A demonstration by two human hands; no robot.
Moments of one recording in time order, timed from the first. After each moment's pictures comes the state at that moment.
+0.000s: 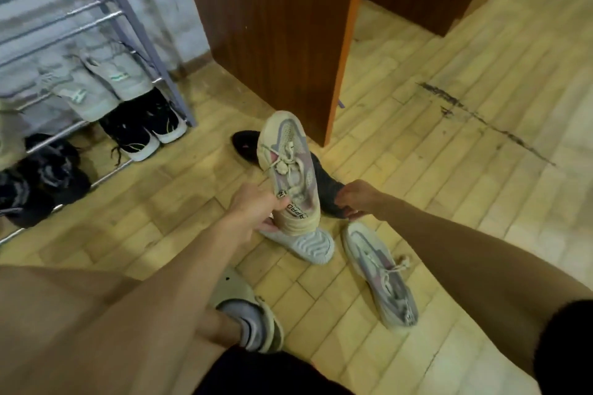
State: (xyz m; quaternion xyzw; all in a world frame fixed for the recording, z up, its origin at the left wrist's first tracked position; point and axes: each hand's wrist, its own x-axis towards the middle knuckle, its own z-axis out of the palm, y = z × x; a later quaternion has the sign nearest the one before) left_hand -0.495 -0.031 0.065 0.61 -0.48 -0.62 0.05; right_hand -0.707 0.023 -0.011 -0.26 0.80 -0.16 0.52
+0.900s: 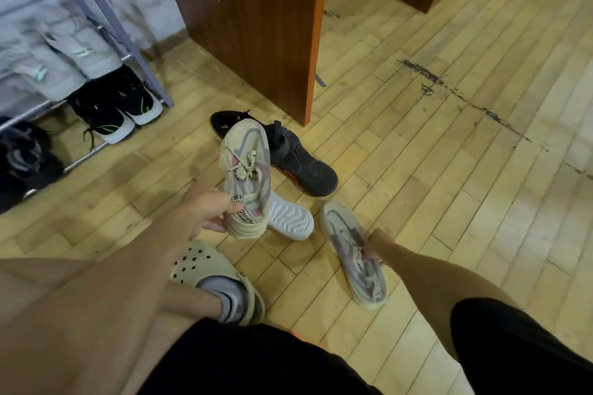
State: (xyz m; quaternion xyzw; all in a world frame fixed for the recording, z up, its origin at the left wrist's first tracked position) left_hand -0.466 -0.023 0.043 0.65 -0.50 -0.57 -0.04; right_hand -0.724 0.172 -0.116 -0.21 0.87 0.04 0.45
